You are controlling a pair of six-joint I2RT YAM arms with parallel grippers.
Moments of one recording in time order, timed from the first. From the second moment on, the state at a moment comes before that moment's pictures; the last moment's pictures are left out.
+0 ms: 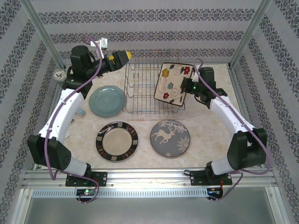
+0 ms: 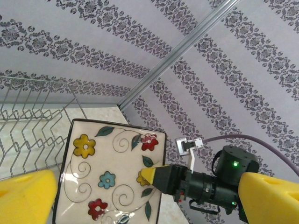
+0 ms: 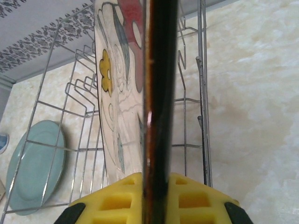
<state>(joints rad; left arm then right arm) -0.15 1.47 1.50 -0.14 0.71 -0.68 0.18 1.47 1.16 -0.31 -0.23 0.48</state>
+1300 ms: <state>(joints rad) -0.09 1.36 1.39 -0.32 0.65 -0.56 0.38 1.59 1.34 -0.27 0.28 0.31</state>
